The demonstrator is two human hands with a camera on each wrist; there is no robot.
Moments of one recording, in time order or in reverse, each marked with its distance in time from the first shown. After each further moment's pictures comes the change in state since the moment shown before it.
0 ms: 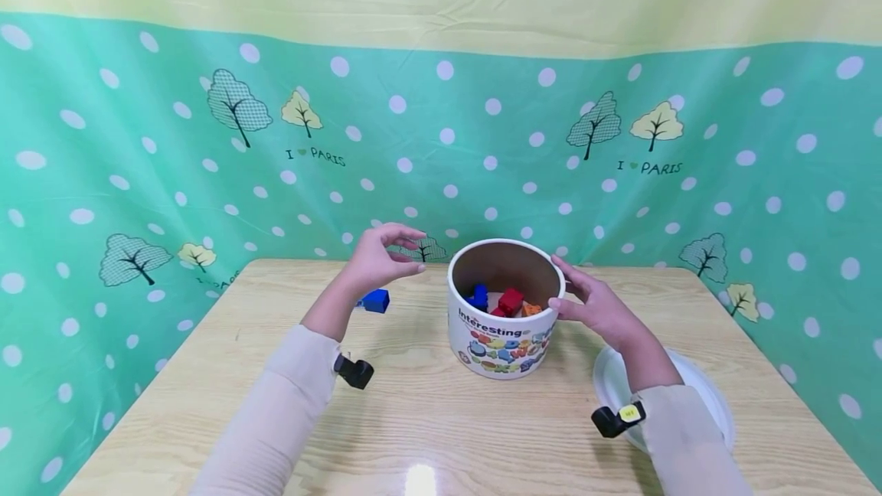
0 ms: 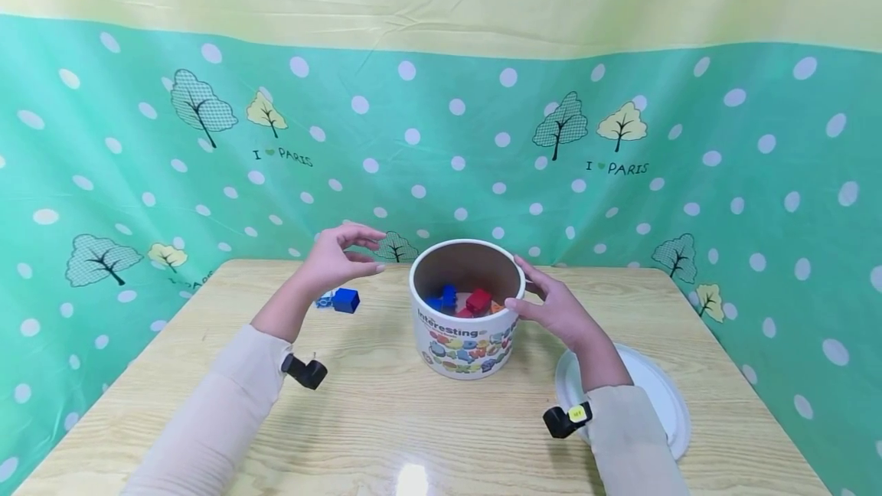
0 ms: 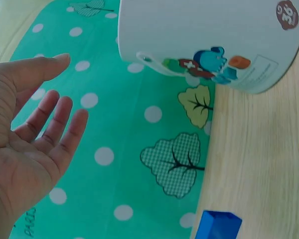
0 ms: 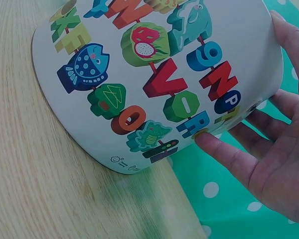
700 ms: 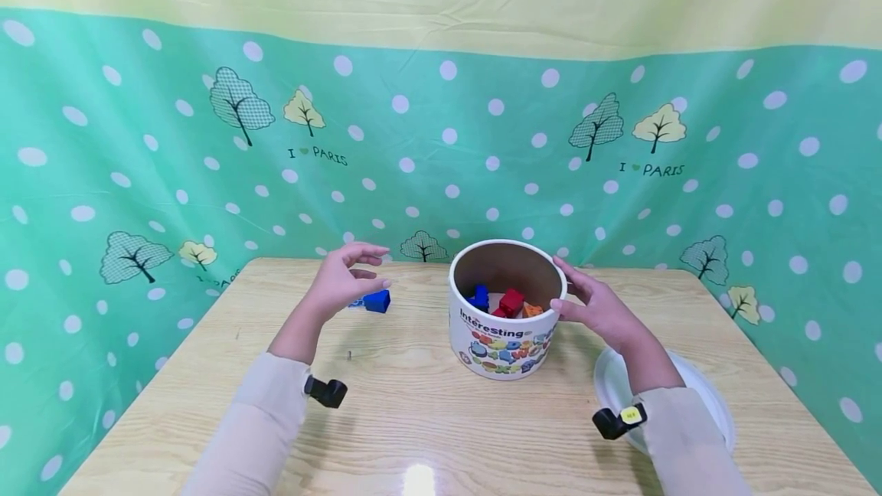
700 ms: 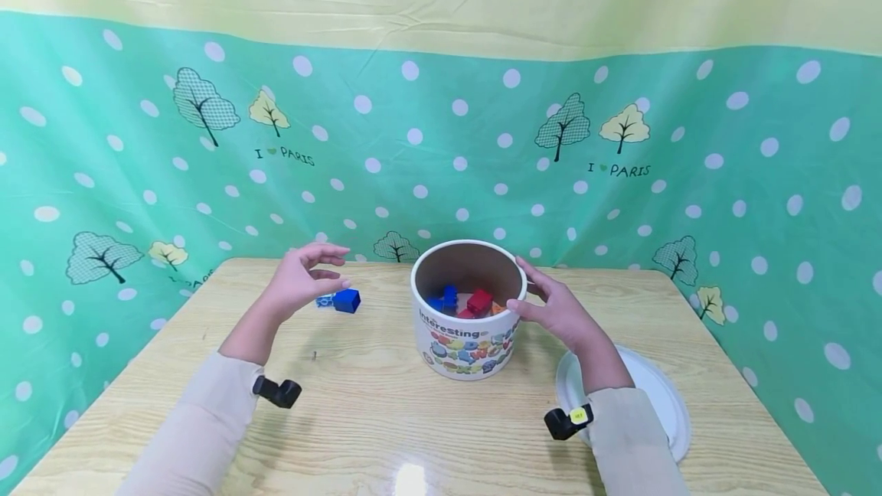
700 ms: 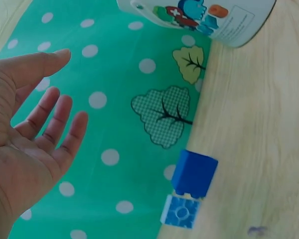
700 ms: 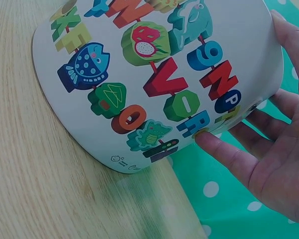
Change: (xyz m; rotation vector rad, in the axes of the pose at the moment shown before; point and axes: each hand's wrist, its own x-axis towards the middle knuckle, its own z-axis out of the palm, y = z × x) left_hand -0.039 -0.040 -0.033 -0.069 0.054 -0.086; right_hand 0.000 0.000 0.002 0.000 0.001 -0.014
